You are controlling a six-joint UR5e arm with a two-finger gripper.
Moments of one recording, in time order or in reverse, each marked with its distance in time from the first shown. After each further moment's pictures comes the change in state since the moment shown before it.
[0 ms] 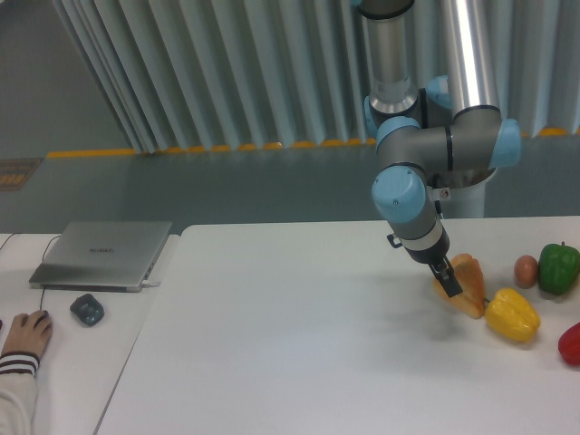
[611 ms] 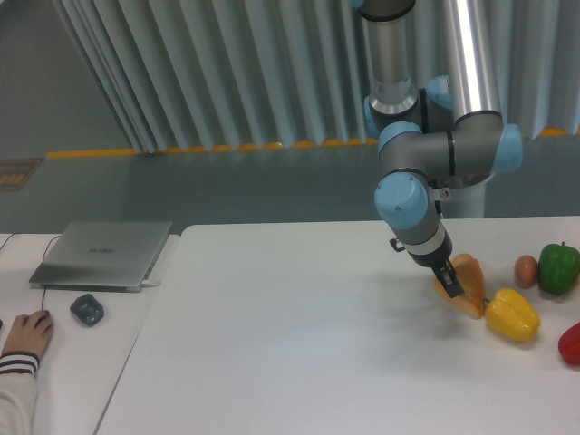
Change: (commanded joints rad) arm 0.003 -0.009 -0.003 0.006 0.005 0.000
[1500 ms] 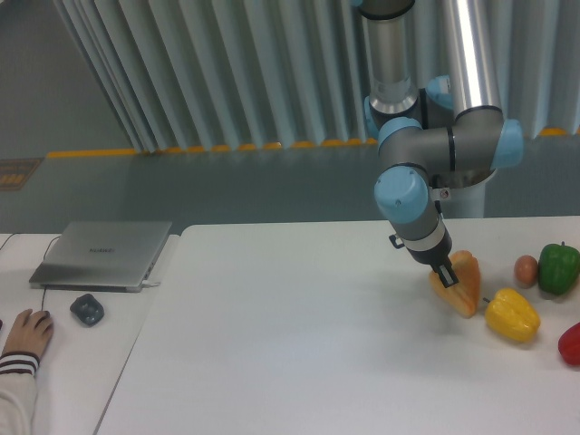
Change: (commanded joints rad) arm -0.011 0.064 0.032 -0.006 -0.081 -0.008
